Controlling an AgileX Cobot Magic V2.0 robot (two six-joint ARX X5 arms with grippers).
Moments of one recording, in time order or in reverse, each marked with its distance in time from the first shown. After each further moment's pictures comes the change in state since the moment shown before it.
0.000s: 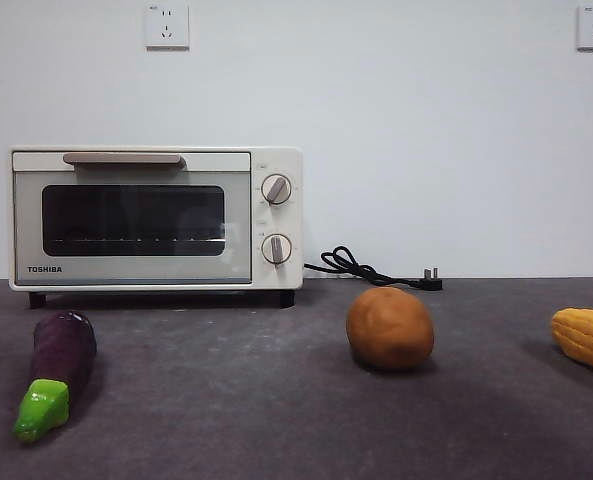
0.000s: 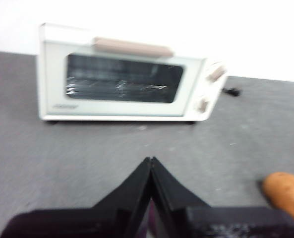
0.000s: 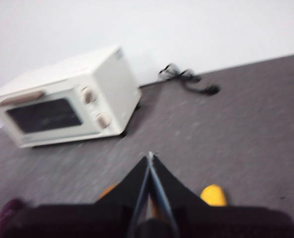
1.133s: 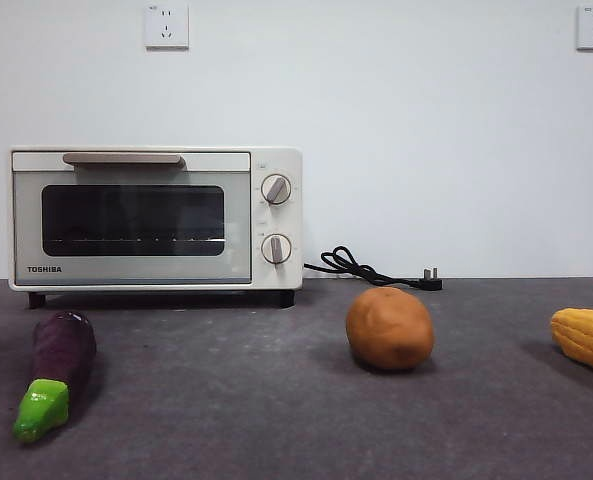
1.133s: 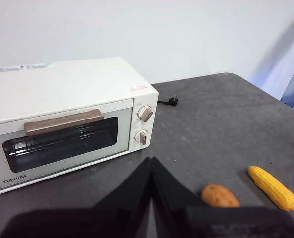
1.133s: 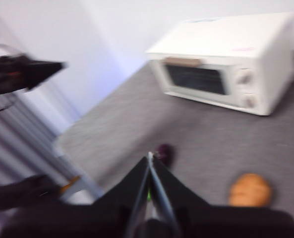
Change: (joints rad) left arm -0.109 0.432 0.686 -0.311 0.109 0.134; right arm 0.226 0.553 0.816 -0.481 -0.390 -0.135
